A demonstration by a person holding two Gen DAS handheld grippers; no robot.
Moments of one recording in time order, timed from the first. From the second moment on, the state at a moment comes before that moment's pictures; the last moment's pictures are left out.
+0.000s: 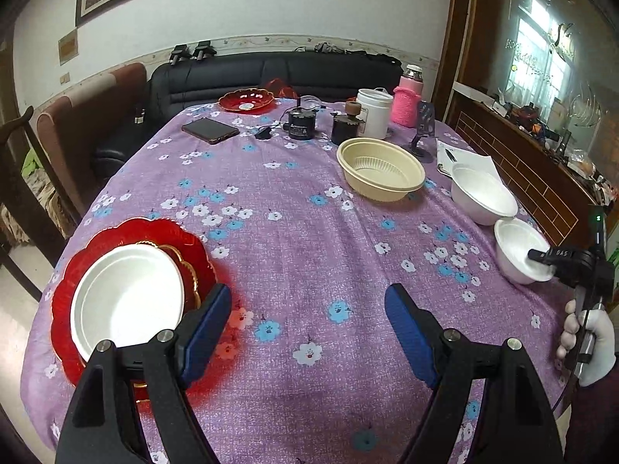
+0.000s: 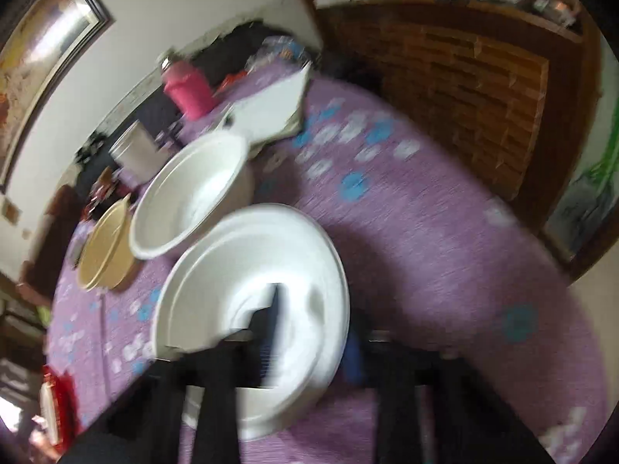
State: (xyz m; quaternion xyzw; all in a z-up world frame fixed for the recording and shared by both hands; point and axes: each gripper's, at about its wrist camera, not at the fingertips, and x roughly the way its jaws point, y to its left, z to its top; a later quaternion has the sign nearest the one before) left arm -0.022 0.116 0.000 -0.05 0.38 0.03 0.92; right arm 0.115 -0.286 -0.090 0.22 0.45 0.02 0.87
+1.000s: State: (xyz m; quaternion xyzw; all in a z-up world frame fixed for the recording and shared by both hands) left arm -0.001 0.097 -0.025 -0.05 0.43 0.01 0.90; right arm 0.086 -0.192 -0.094 0.22 0.40 0.17 0.87
